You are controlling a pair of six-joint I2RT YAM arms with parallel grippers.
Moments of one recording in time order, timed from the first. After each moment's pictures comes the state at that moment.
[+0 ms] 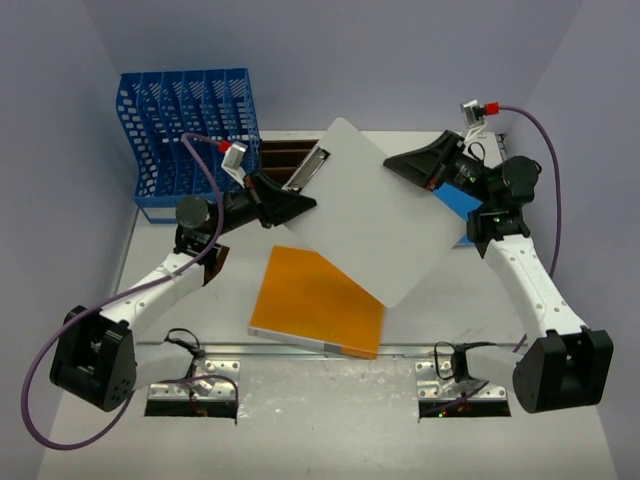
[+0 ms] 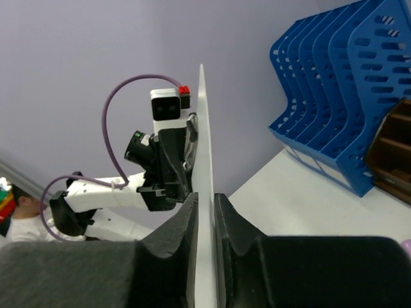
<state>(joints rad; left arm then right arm) -0.37 1.20 0.71 0.96 0.77 -1.04 0.09 1.20 0.95 0.69 -0.96 1.09</state>
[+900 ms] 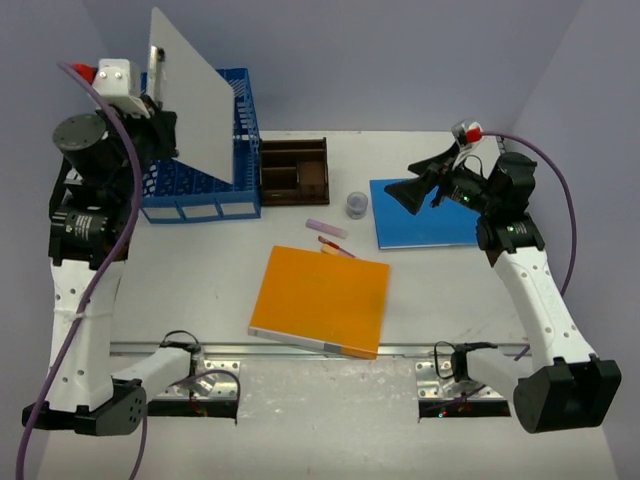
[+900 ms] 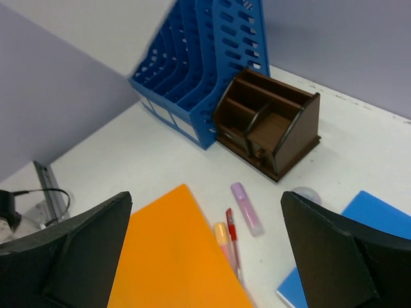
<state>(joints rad) -0.06 1.05 1.58 -0.55 0.05 -0.08 0.06 1.10 0.98 0.07 -0.83 0.23</state>
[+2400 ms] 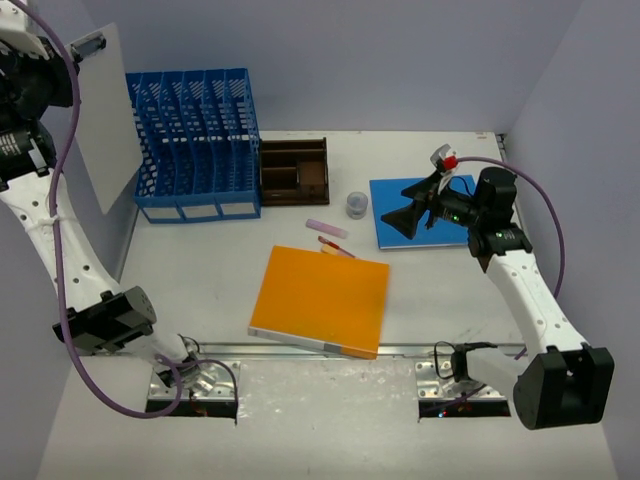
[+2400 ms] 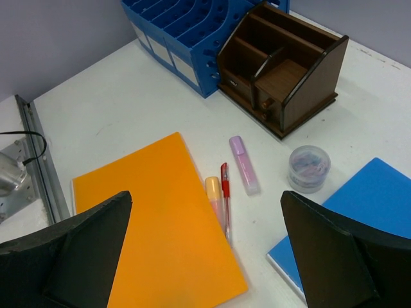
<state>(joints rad) 0.56 1.53 2.14 -0.63 0.53 0.14 0.06 1.11 0.84 0.01 -0.90 -0.03</state>
